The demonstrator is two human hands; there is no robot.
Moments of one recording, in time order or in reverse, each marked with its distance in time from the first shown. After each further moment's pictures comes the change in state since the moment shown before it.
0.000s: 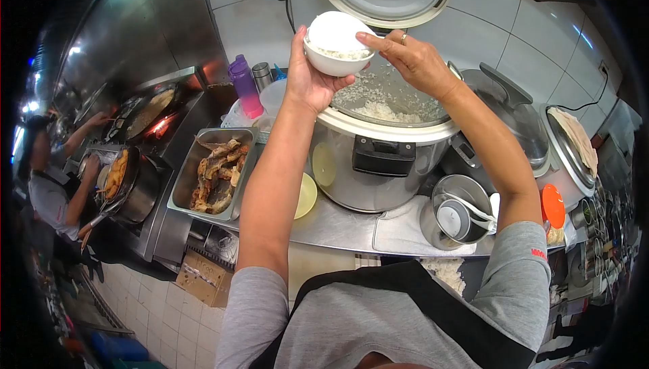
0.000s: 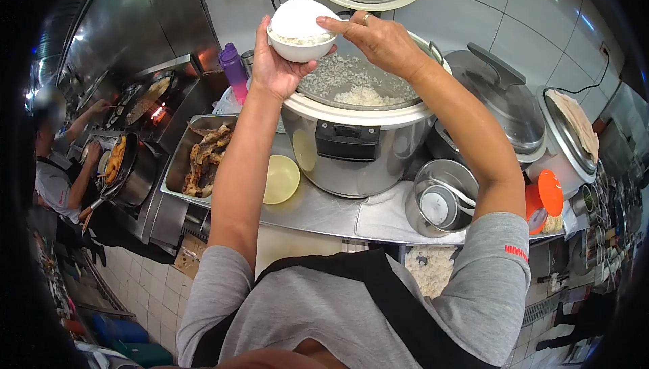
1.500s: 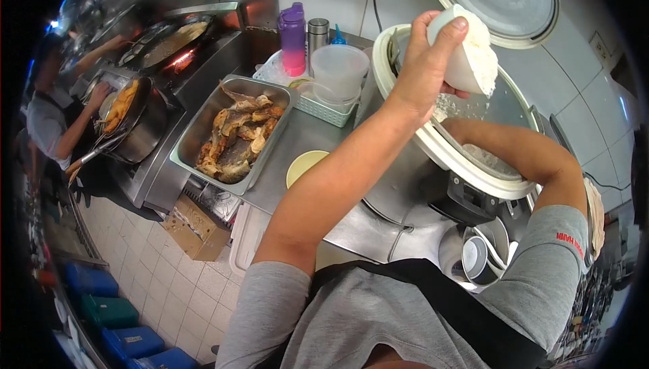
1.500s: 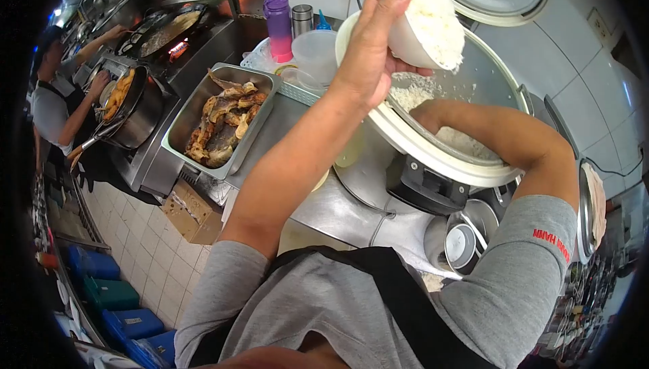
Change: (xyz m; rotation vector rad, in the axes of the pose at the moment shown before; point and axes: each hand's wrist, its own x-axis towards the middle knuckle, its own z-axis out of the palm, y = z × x) left_hand -0.005 -0.011 0.002 0.142 0.140 0.314; right_hand -0.019 0.042 0.145 0.200 -1.503 -0.350
